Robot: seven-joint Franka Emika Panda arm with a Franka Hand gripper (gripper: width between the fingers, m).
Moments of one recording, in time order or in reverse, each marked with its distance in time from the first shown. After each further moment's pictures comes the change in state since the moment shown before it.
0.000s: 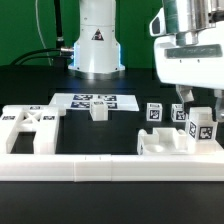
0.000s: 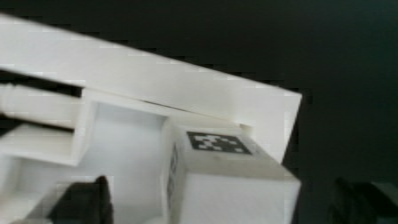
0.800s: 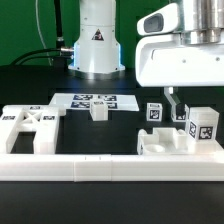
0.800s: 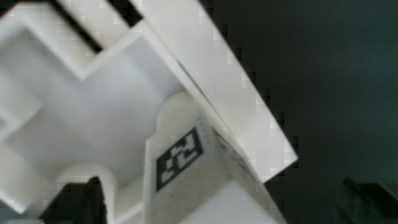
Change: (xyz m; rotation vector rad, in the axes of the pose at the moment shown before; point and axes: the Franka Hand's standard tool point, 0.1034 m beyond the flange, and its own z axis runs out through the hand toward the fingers) arm -0.003 0.001 0.001 -0.051 0.027 -0.811
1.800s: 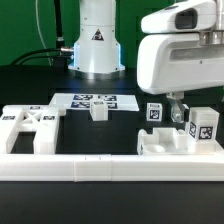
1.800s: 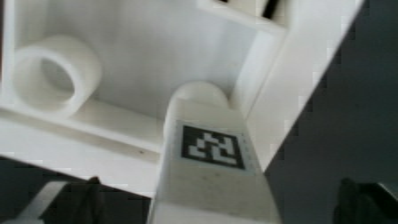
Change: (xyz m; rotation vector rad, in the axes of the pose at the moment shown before) arm -0.001 0.003 0.002 -0.048 -0.039 -0.909
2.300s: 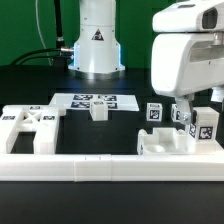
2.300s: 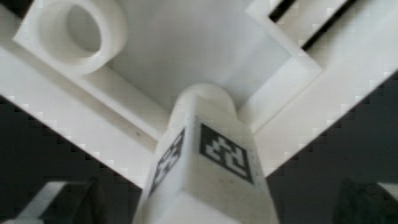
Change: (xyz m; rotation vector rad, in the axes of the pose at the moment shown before) arm -0.002 0.002 0.000 -0.014 -0.014 -0.306
